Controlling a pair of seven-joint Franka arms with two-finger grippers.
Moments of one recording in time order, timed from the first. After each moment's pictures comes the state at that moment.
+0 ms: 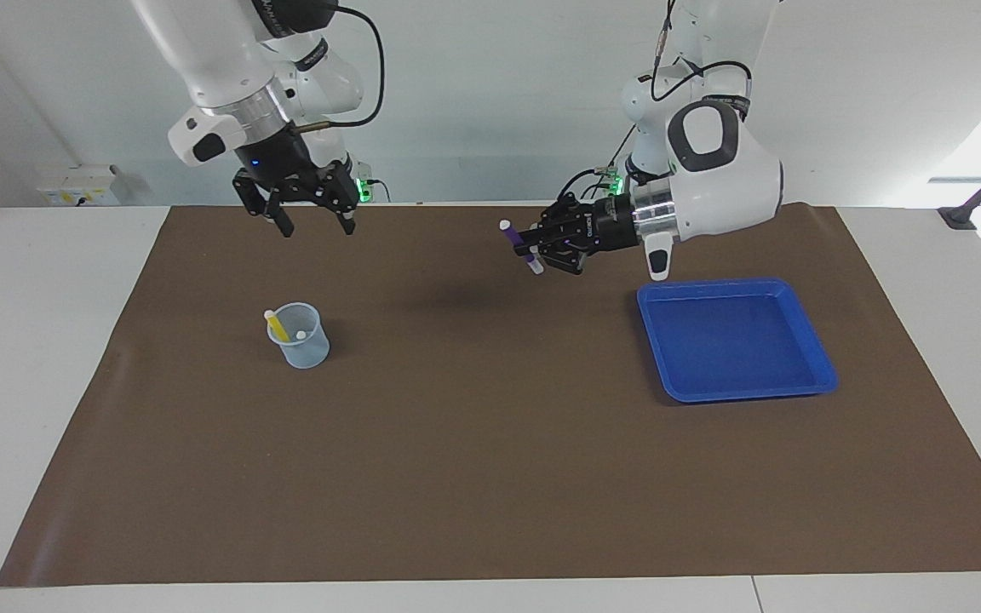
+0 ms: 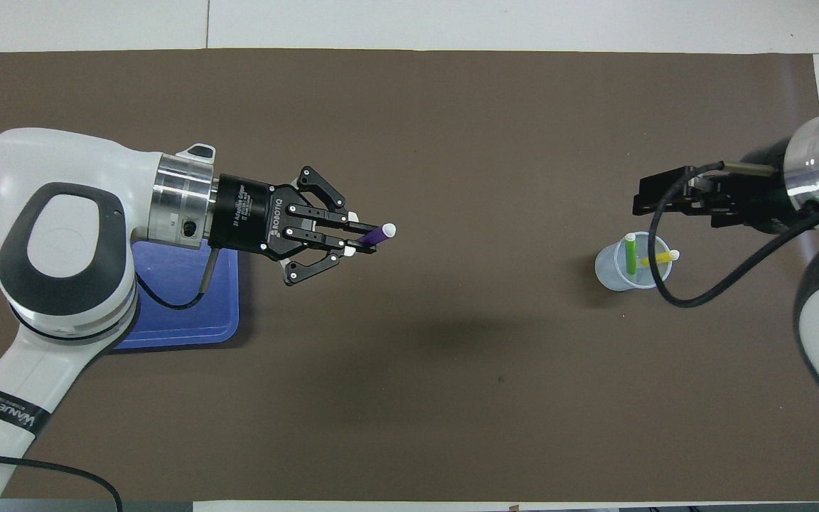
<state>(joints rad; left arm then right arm) 0.19 0.04 -0.64 -1.97 -1.26 2.02 -1.37 0.02 -0.04 0.22 -1.64 0.23 1.74 0.42</state>
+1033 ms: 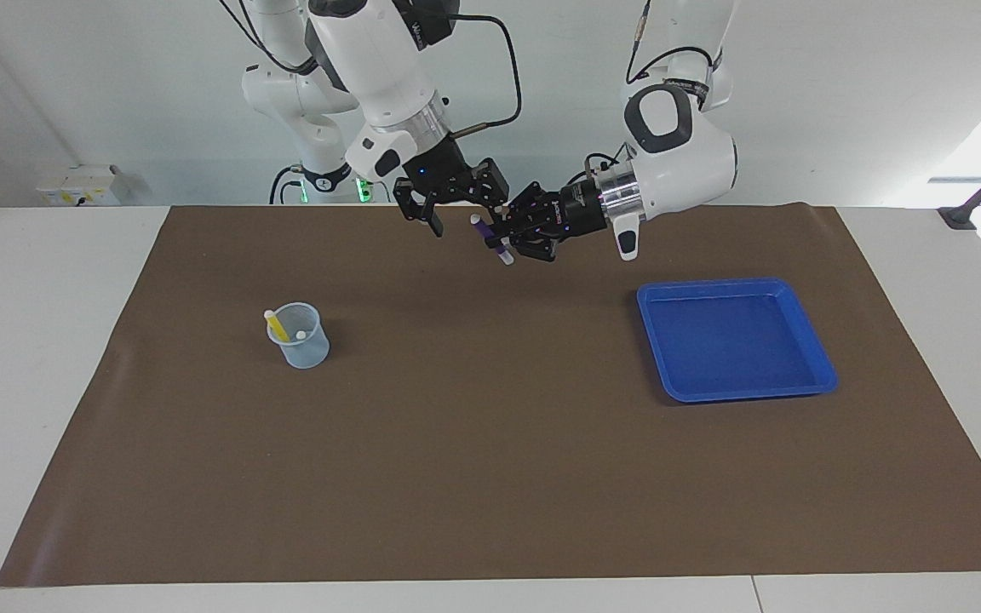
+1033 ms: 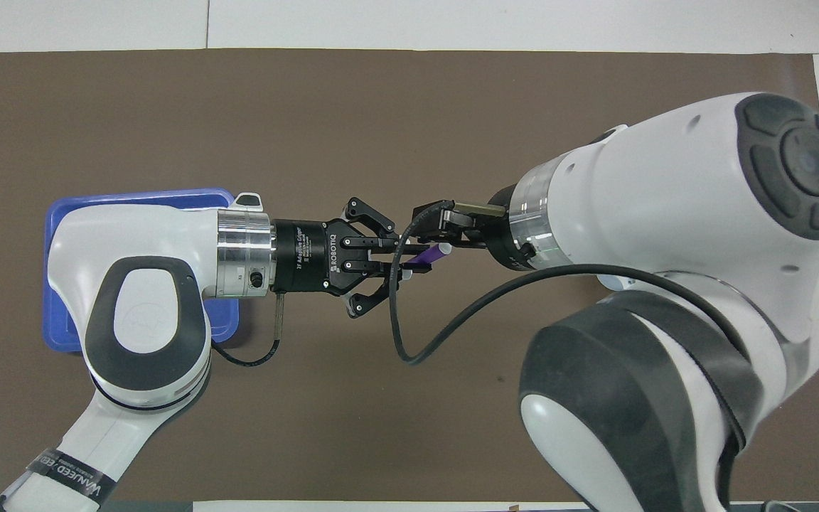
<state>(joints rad) 0.13 -0.02 -0.64 -2.04 -1.39 2.13 -1.38 0.03 0.06 0.46 -1.65 0.28 1.90 0.58</state>
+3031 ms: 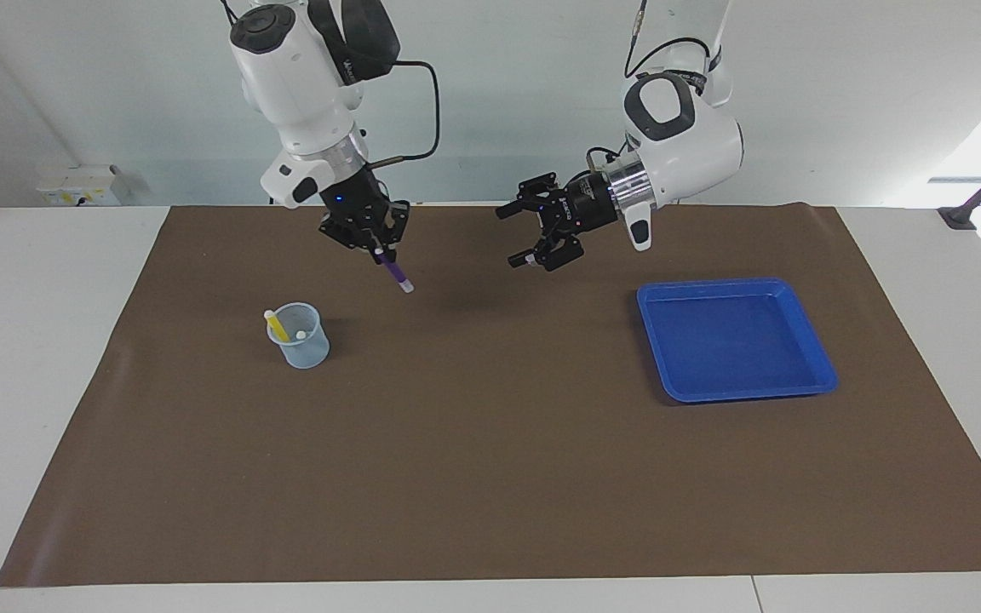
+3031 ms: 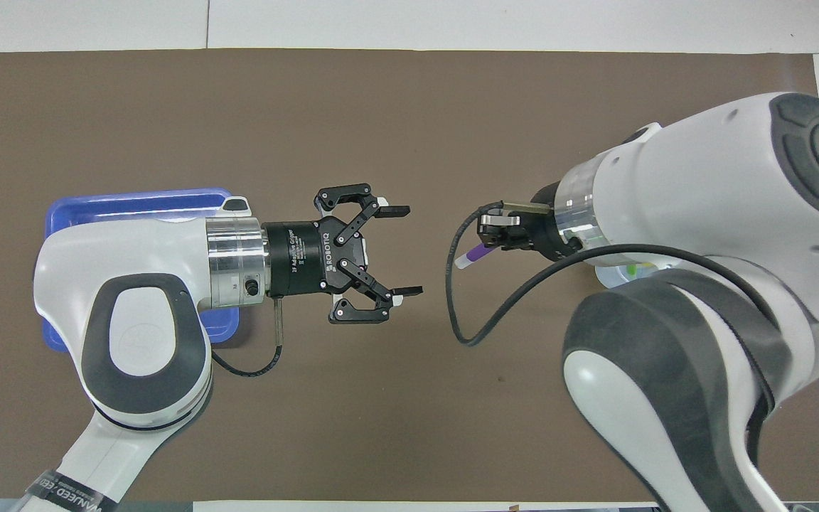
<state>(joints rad) 0.14 -0.07 -0.63 -2.07 -1.37 2.21 -1.37 0.02 -0.09 0.24 -1.88 0.15 1.89 0.21</state>
